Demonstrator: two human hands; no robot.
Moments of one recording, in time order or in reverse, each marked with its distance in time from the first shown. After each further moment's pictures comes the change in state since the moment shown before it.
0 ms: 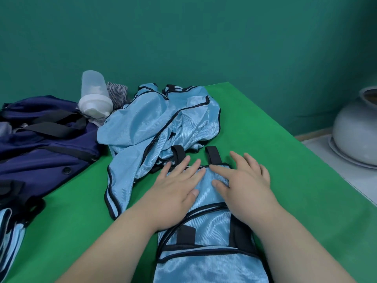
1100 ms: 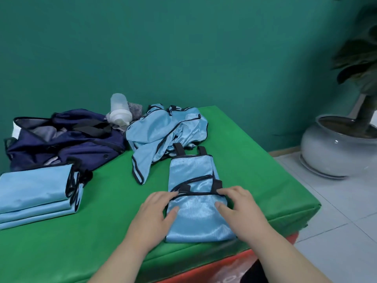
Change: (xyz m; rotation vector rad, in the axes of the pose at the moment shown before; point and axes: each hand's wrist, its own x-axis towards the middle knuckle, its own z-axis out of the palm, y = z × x) left_hand -0.165 0.063 0.025 -0.424 0.415 -0.239; right_hand -0.166 0.002 -0.026 0.379 0.055 -0.012
